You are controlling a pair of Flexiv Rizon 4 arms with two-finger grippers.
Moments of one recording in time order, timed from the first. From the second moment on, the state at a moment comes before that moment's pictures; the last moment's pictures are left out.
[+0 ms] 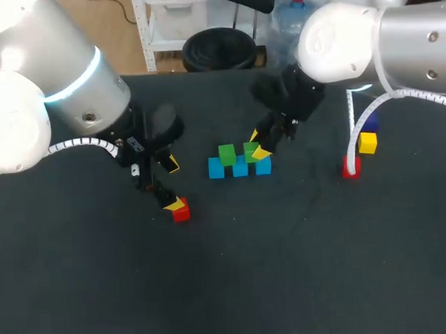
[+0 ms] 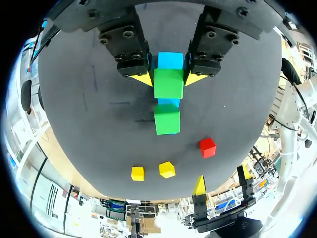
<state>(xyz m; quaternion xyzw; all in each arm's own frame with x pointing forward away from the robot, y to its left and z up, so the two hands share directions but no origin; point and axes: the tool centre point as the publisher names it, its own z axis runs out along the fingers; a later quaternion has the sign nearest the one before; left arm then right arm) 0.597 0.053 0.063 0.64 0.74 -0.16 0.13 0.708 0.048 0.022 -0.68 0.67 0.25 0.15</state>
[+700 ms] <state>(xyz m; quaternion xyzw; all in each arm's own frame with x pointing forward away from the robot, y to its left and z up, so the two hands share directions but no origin) 0.597 0.053 0.063 0.64 0.74 -0.16 0.13 0.708 0.048 0.021 -0.68 0.67 0.25 0.15</state>
